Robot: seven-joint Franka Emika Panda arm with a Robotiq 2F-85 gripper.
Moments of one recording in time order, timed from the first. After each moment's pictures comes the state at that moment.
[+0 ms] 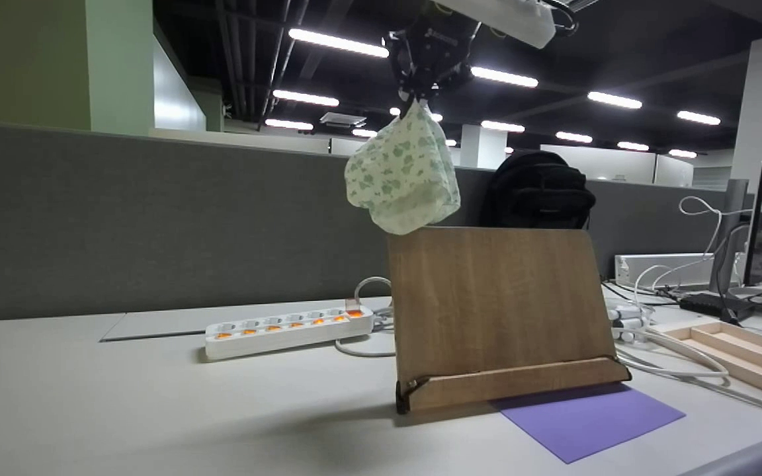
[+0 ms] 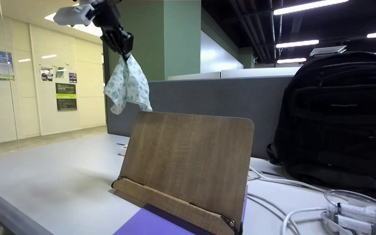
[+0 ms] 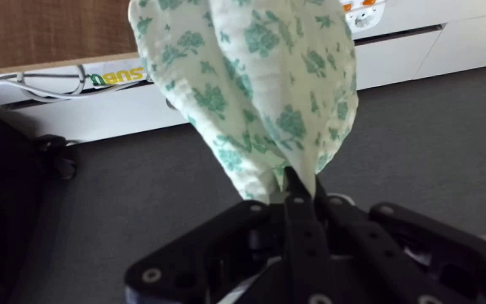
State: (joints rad) arm 0.74 -0.60 -0.58 -2.63 -0.90 2.76 1.02
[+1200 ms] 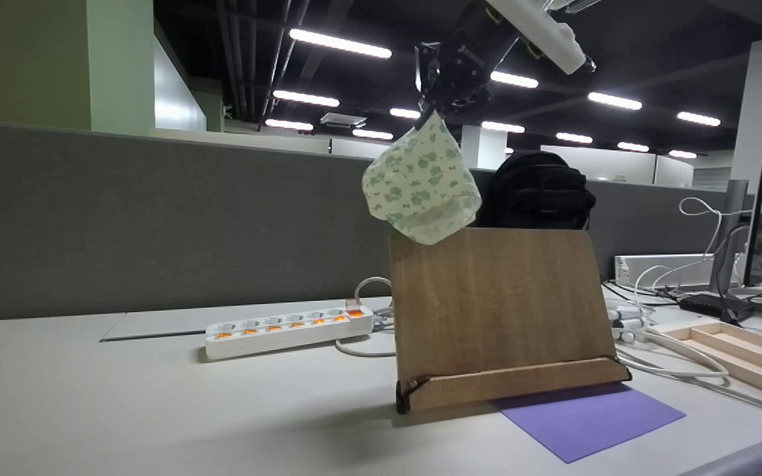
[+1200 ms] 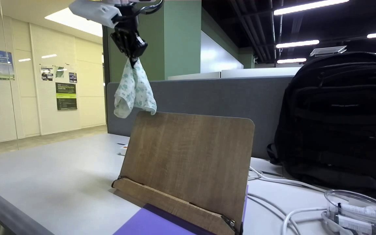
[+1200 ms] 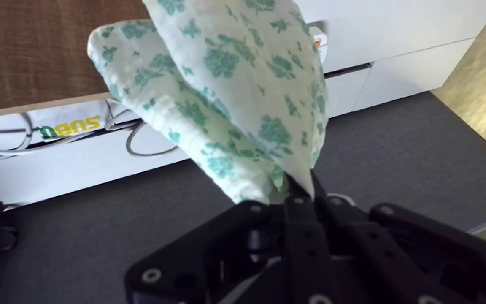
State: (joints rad) arm 0.43 -0.53 -0.34 -2.65 0.31 2.79 -0.06
